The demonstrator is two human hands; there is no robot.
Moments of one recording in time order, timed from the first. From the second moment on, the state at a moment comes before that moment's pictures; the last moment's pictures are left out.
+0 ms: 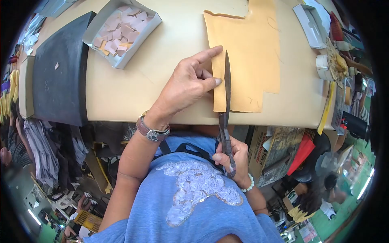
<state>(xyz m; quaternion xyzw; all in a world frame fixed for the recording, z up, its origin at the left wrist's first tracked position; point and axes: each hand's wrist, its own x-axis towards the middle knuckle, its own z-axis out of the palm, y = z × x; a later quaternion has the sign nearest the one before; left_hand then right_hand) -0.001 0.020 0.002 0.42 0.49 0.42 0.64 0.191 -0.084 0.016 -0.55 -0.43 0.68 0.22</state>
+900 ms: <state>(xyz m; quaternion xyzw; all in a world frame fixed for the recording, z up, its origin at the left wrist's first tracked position) -0.008 0.054 -0.002 0.41 0.47 0.46 0.63 0.191 -0.075 0.019 -0.56 -0.44 0.67 0.20</state>
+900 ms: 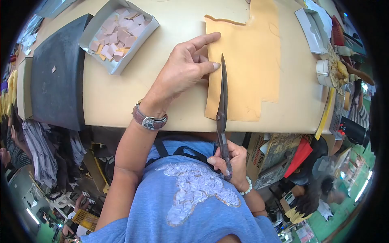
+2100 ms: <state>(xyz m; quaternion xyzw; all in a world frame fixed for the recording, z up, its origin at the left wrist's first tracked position) -0.010 0.062 -0.004 0.41 0.49 0.47 0.61 0.182 -0.049 0.022 -0.57 -0.42 0.67 0.22</state>
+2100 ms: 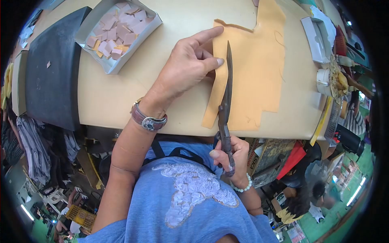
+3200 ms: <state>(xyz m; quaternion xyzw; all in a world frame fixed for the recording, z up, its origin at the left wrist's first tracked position) -0.008 0.056 0.000 0.42 0.45 0.47 0.63 0.176 -0.029 0.034 -0.59 -0.43 0.65 0.23</state>
